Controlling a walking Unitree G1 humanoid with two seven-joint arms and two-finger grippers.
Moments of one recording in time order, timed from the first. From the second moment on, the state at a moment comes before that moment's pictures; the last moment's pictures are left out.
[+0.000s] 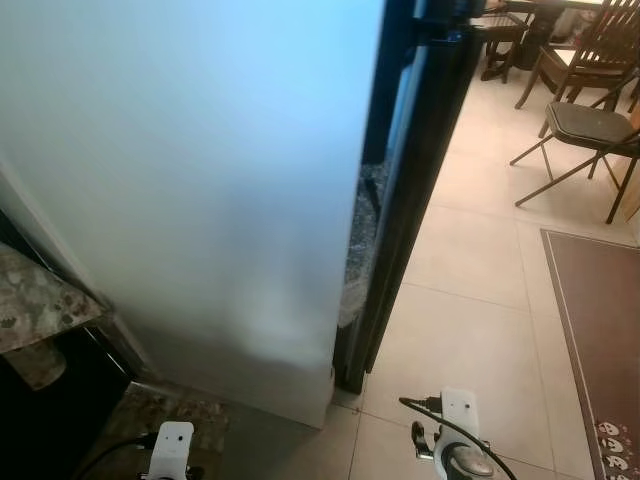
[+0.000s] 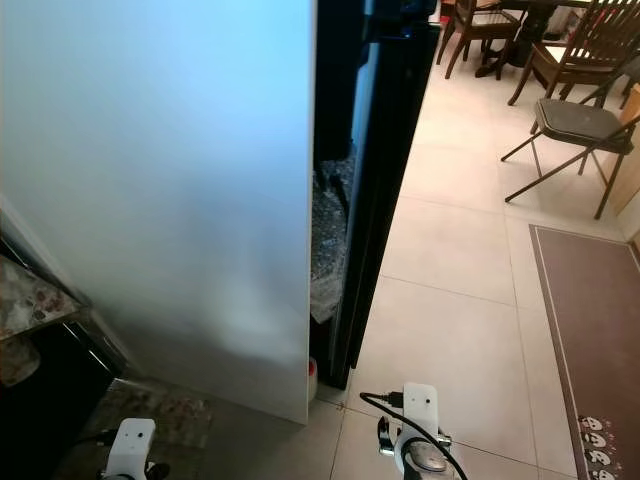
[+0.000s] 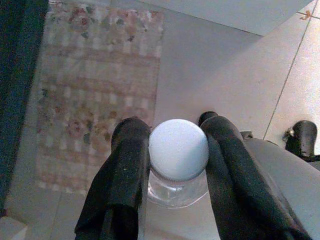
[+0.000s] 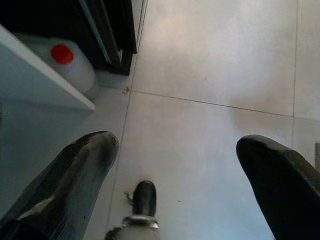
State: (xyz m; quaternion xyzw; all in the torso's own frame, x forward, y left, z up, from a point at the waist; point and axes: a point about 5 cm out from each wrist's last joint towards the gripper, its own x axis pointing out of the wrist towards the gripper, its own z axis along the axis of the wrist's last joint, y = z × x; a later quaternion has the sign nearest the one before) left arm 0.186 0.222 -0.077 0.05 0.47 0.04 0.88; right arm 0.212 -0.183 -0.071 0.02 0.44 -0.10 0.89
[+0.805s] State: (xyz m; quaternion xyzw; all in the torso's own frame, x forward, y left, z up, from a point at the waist) left arm 0.170 0.236 -0.081 0.06 0.47 0.05 0.88; right arm 0.194 -0.170 -0.081 0.03 0.46 -0.09 0.88
